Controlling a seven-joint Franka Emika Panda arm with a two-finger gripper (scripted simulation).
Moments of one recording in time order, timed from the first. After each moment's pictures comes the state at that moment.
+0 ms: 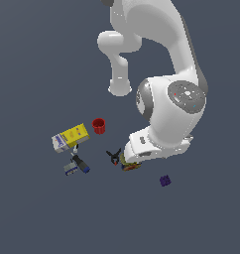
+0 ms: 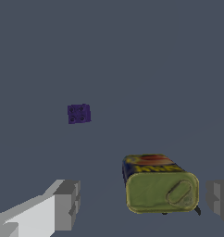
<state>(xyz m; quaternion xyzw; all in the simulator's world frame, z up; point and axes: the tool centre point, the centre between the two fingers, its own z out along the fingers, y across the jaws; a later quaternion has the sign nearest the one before) 0.103 0.113 0.175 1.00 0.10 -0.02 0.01</state>
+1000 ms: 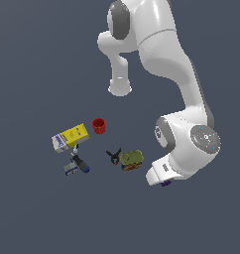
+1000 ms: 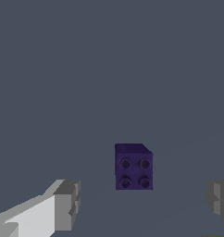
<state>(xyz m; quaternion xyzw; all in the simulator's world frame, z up) 0.137 0.196 0.073 0.99 0.14 0.00 0.00</state>
